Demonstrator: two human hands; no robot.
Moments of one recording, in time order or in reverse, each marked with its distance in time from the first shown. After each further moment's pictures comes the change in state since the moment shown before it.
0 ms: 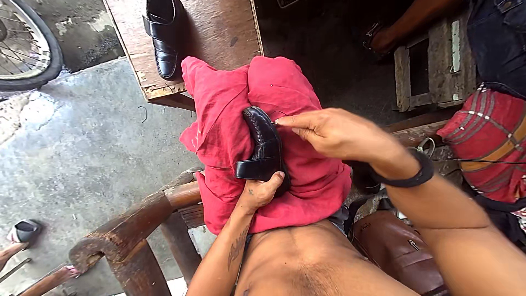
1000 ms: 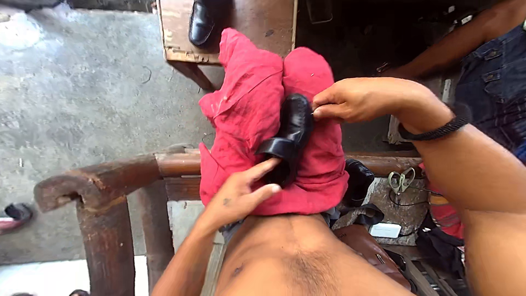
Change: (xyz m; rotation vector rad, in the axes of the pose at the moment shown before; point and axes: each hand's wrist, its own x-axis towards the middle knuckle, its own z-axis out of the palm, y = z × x) left_hand -0.062 0.052 -0.046 0.302 -0.161 -0.064; right_hand 0.063 0.002 -0.052 -0.106 -0.489 -0.174
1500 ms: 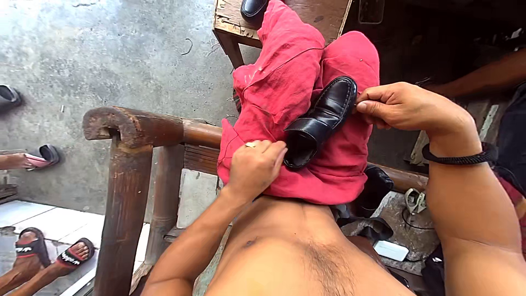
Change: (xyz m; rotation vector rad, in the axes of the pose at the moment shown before) left_hand -0.016 -0.005 0.024 1.086 0.529 0.266; right_hand -0.023 0.013 0.043 0.180 0.243 -0.002
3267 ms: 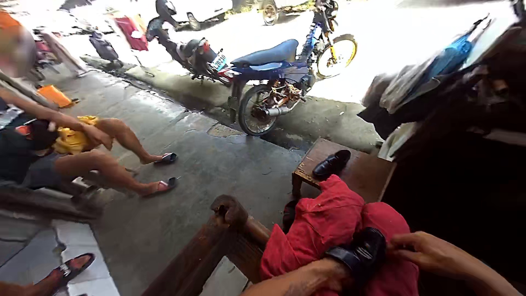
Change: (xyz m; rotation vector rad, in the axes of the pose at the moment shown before) left_hand 0.065 0.055 -0.014 -1.226 -0.374 -0.823; right_hand 0.041 -0.081 -0.024 -0.366 -0.143 -0.424
